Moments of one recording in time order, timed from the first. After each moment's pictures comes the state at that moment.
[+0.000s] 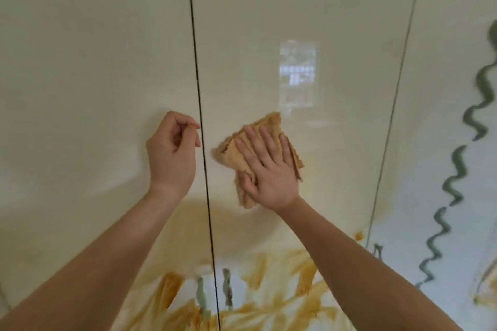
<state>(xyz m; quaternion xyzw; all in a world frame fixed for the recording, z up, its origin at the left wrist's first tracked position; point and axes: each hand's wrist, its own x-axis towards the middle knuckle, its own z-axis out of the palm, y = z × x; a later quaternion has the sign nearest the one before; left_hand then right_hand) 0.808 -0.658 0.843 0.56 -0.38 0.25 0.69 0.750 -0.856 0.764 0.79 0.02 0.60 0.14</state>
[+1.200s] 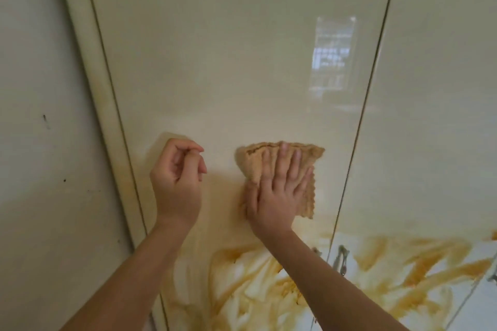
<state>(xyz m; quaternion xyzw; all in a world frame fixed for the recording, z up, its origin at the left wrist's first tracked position) 0.908 -0.452 0.747 0.54 -0.28 0.25 0.75 0.884 -0.611 0.659 0.79 -0.12 0.60 -0.02</state>
